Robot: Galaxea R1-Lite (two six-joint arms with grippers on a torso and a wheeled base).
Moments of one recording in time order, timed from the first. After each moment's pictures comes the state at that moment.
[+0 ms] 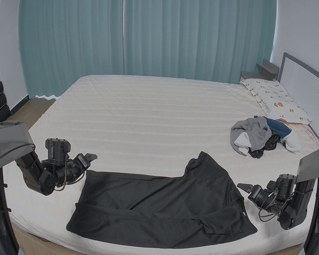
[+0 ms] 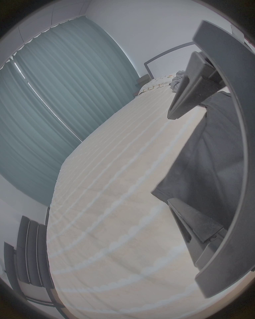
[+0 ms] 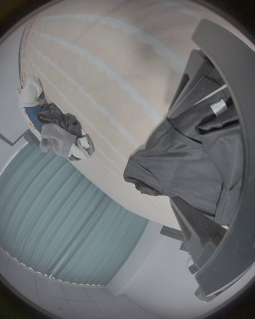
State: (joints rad) left arm -0.07 2.17 -0.71 -0.92 -0.07 -0.82; right arm 0.02 2.33 -0.30 -1.55 0.29 0.72
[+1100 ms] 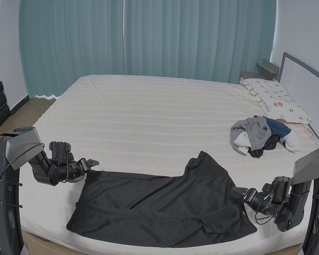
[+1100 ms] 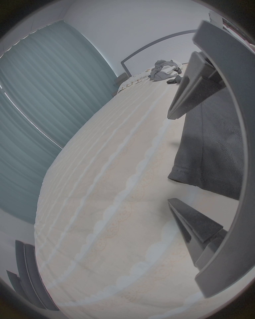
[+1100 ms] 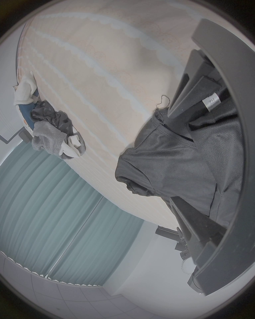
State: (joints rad) left arm 0.05 2.44 -1.04 -0.76 -0.31 -0.57; right arm 0.06 2.36 -0.30 -1.55 0.28 0.72
